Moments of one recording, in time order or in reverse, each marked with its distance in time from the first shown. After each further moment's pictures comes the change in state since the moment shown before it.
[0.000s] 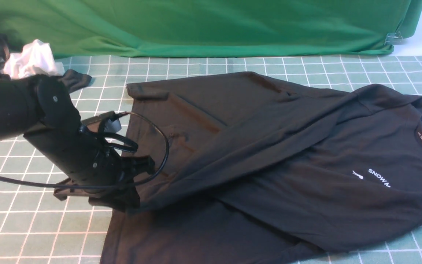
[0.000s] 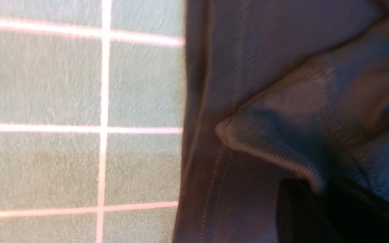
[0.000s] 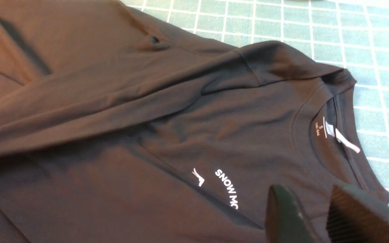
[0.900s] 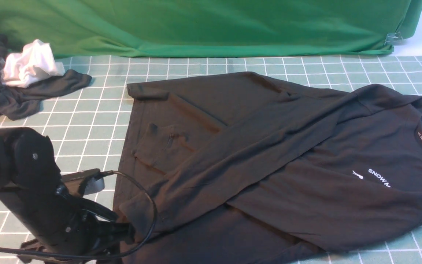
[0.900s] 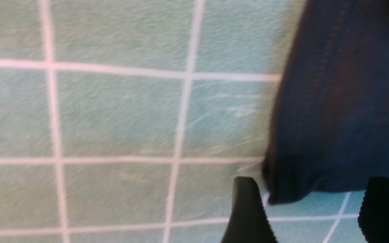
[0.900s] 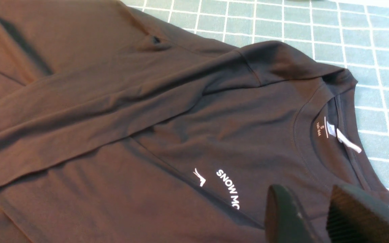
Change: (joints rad) right arm 0.000 0.009 0.000 0.003 -0.001 0.000; left arm -0.059 -0.182 0.257 0.081 0.090 -0.067
